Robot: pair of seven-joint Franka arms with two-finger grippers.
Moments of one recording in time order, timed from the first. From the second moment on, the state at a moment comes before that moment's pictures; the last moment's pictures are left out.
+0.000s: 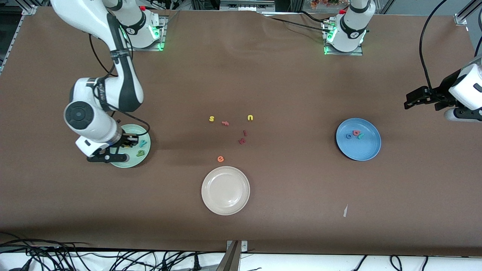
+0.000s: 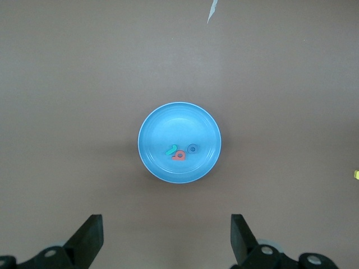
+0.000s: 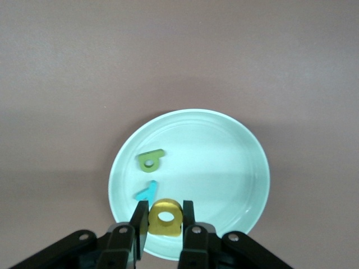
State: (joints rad) left arm -0.02 0.06 0.07 -1.65 -0.04 1.63 0.06; right arm 0.63 0.46 -0.53 -1.83 0.12 2.18 -0.01
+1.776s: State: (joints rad) left arm -0.02 0.06 0.07 -1.65 -0.04 1.63 0.06; right arm 0.62 0.30 -0.59 -1.50 0.14 1.81 0.00
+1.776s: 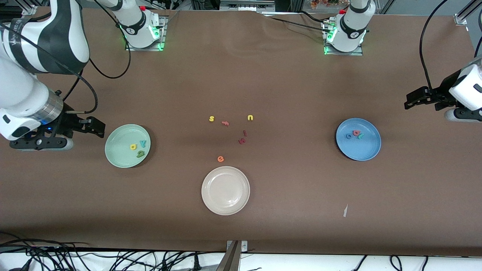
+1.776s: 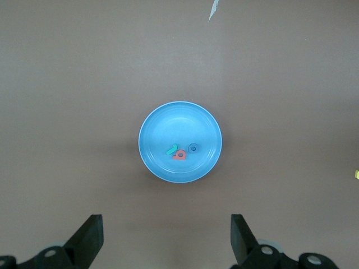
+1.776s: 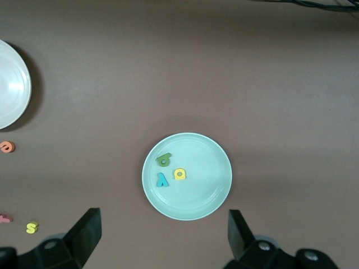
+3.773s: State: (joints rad) left arm -0.02 0.06 0.07 -1.65 -0.04 1.63 0.05; right arm 0.10 0.08 -0.01 -1.56 0.01 1.62 0.03
